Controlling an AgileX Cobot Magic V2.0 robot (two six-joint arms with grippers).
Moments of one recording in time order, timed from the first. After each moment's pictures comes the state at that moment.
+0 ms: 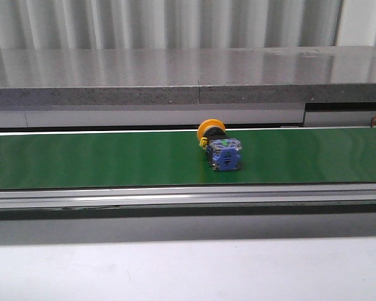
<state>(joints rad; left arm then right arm) -0.17 0.89 -0.80 -0.22 0.84 -0.05 -0.19 0.64 -0.65 0.33 0.58 -0.35</state>
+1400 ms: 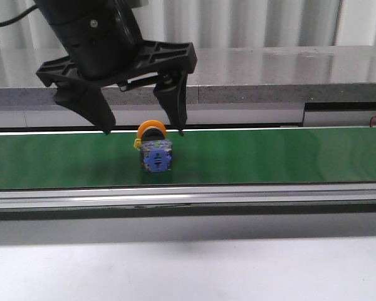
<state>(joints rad) -0.69 1.70 -1.26 0.08 0.67 -0.40 -0.19 0.64 -0.65 0.33 0.58 -0.35</state>
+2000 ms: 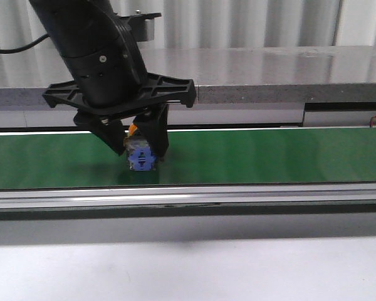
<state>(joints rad) -0.69 1.77 -1.26 0.11 0.66 -0.40 -0.19 0.64 -0.65 0.33 0.58 -0.35</state>
